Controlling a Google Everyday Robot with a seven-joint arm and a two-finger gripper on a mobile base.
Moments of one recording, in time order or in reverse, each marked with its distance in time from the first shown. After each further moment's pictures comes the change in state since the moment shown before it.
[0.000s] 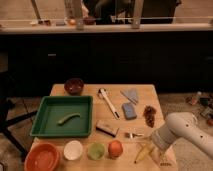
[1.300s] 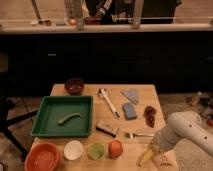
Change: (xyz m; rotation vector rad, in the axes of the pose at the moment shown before) arm -0.008 0.008 -0.030 -0.027 0.054 -0.011
